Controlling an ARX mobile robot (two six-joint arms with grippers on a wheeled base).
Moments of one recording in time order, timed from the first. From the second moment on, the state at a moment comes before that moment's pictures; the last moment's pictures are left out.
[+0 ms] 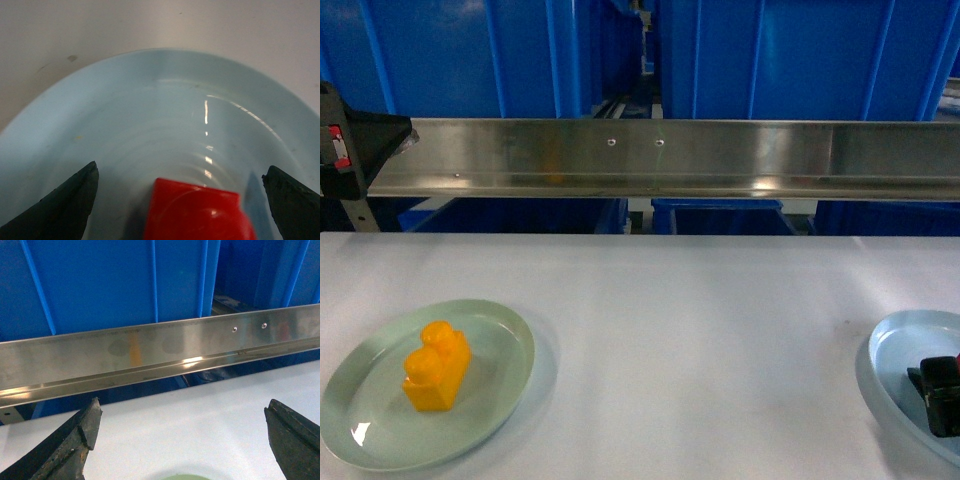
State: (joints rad) left arm 0.08 1.52 0.59 0.78 0.31 0.06; right arm -0.11 2.16 0.69 0.80 -0.13 -0.18
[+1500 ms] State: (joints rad) left arm 0.08 1.52 0.59 0.78 0.31 0.06; right arm -0.15 1.04 0.22 0.56 -0.14 -0.12
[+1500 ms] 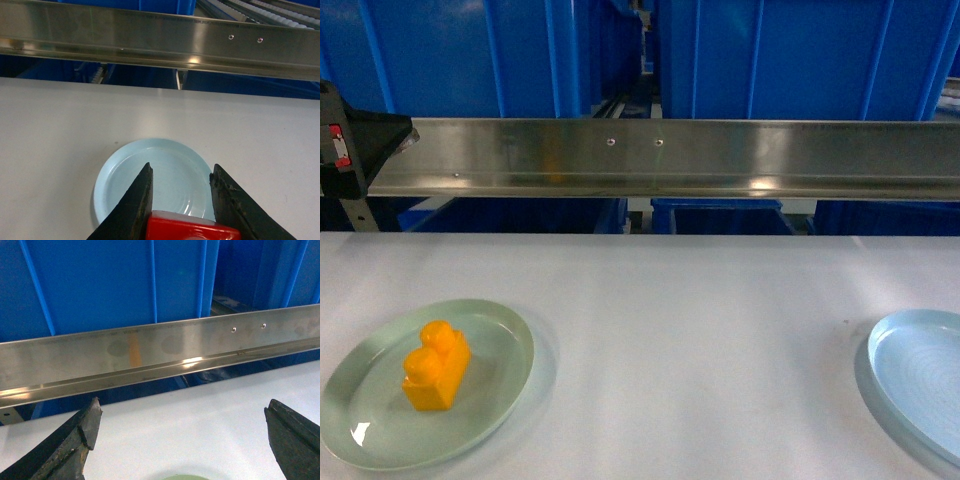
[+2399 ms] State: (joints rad) left arm 0.00 1.67 0.64 0.69 0.18 0.08; right arm -0.12 0.93 0.17 0.52 -0.11 -0.12
